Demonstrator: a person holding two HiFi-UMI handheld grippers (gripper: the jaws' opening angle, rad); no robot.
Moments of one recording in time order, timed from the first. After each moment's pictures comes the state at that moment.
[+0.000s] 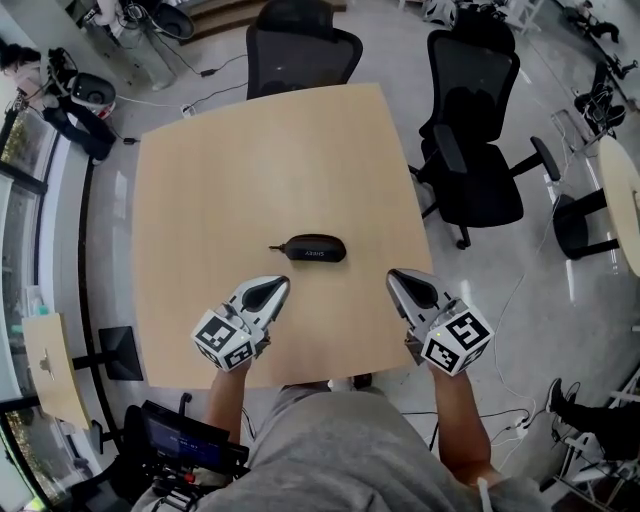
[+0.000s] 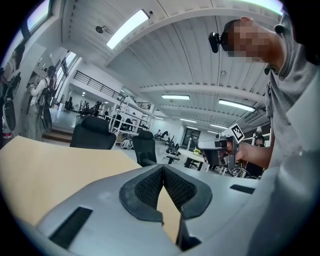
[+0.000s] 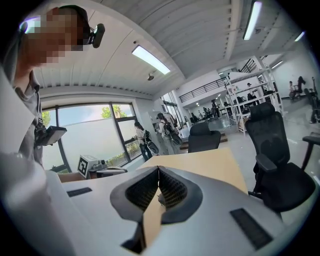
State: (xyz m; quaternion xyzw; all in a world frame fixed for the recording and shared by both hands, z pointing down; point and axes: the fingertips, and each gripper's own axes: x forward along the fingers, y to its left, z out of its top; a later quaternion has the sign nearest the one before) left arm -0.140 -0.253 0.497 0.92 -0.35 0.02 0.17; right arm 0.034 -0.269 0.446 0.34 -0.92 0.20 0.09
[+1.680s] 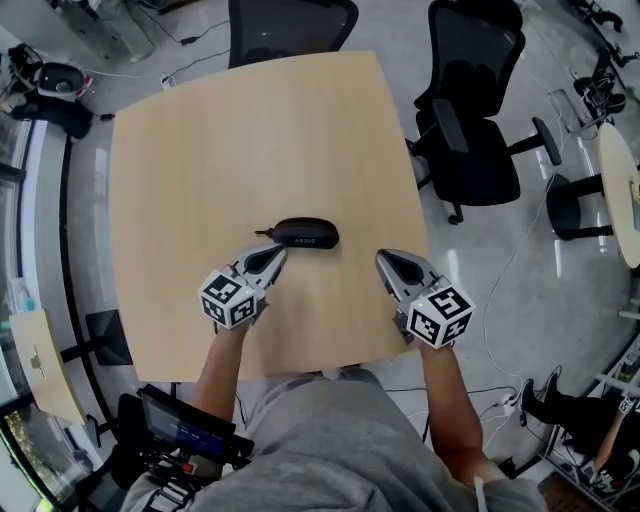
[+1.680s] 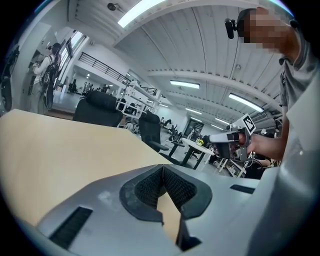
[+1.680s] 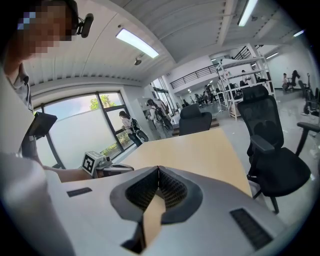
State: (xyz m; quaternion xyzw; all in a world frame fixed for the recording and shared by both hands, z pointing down) left arm -0.136 -0.323 0.607 0.90 -0.34 0.07 0.25; right arm 0.035 -0.317 0.529 0.36 -0.88 0.26 0.15
